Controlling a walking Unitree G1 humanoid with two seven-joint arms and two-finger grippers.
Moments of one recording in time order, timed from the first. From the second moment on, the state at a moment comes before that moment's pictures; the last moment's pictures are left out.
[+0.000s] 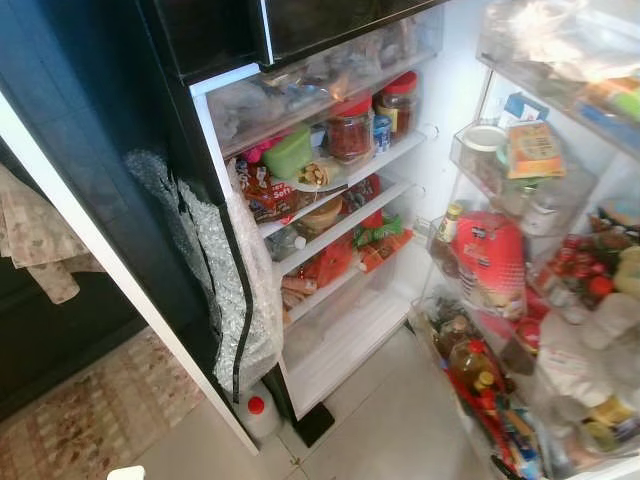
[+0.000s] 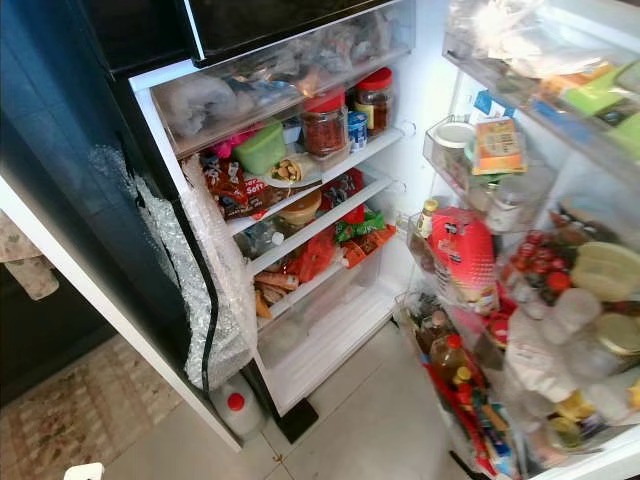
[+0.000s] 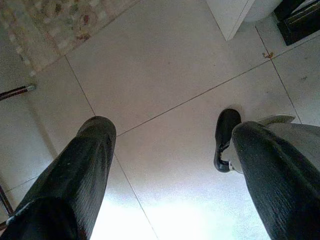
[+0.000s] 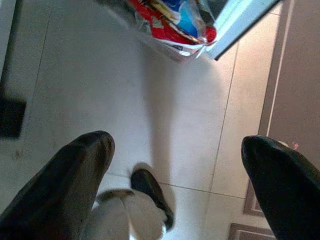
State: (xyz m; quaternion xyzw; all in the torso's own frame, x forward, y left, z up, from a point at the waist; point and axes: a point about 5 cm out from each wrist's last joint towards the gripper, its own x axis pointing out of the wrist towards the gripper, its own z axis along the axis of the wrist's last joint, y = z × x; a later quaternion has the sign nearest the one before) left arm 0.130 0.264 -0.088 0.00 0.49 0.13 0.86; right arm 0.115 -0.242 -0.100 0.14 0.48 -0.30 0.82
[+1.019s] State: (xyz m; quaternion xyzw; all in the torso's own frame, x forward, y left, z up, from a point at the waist) left arm 0.130 0.264 -0.088 0.00 0.49 0.12 0.86; right arm 0.124 -0.237 -0.099 -0.02 0.54 -0.08 0.84
